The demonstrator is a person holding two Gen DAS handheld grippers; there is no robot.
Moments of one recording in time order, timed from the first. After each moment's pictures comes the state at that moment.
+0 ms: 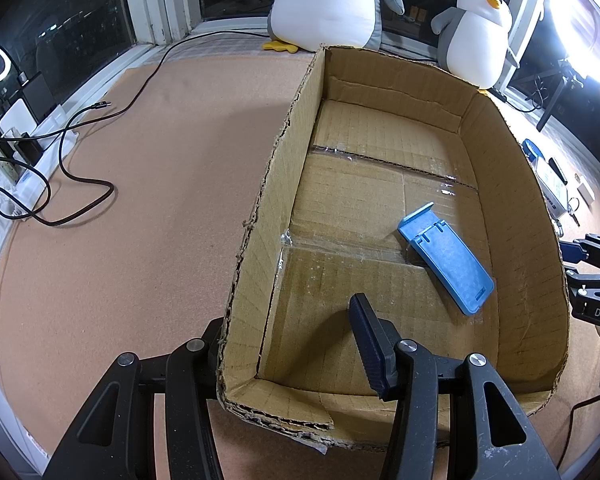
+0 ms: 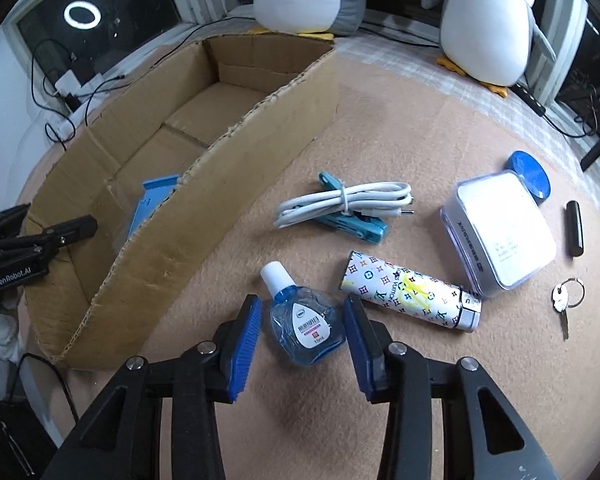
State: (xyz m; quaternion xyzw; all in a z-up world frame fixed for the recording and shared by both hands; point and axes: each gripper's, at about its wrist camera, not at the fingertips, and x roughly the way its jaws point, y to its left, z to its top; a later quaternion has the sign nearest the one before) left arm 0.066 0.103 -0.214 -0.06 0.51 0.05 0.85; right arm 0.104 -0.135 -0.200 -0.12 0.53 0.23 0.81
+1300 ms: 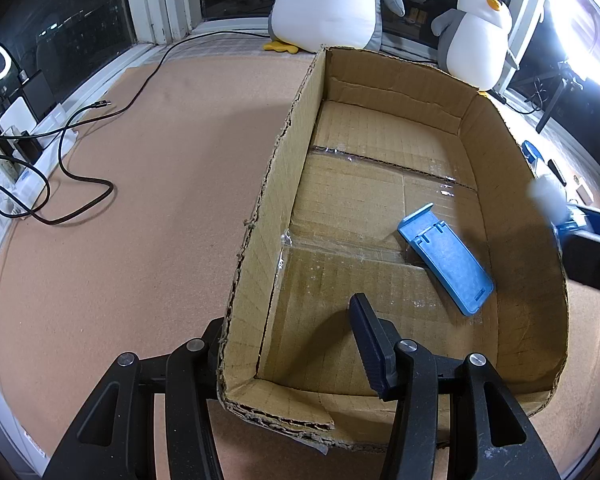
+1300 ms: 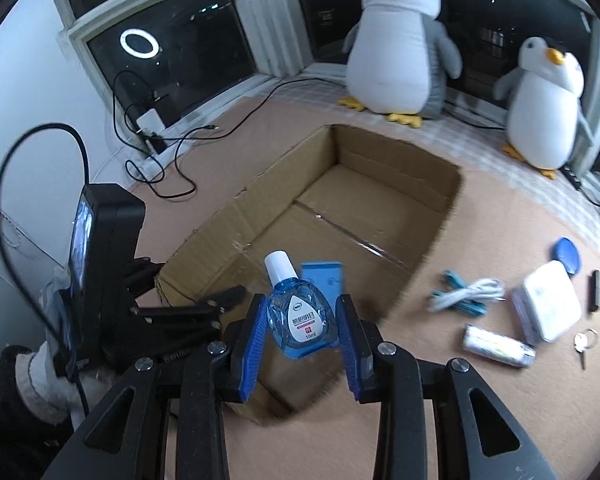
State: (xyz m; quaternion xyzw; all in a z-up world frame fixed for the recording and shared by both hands) left arm 0.066 0.104 -0.214 -0.06 0.51 0.05 0.85; right arm 0.072 -0.050 -0.134 -0.08 0.47 0.31 0.82
